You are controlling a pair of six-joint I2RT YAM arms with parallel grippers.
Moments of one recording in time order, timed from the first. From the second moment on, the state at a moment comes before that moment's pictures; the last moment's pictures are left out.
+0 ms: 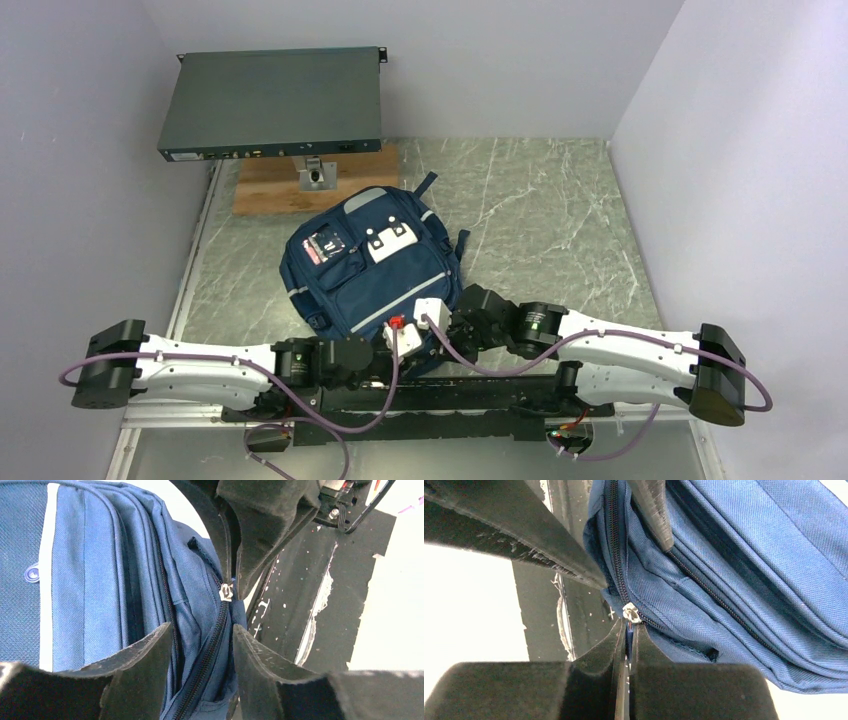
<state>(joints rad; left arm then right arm) -1.46 0.90 0.40 0.09 -0.30 -0.14 1.17 1.01 0.63 -0.37 -0.26 -0.08</state>
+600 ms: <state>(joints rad) -1.50 0.85 0.30 0.19 -0.36 -0.11 1.14 1.12 0.76 -0.44 -0.39 -0.27</state>
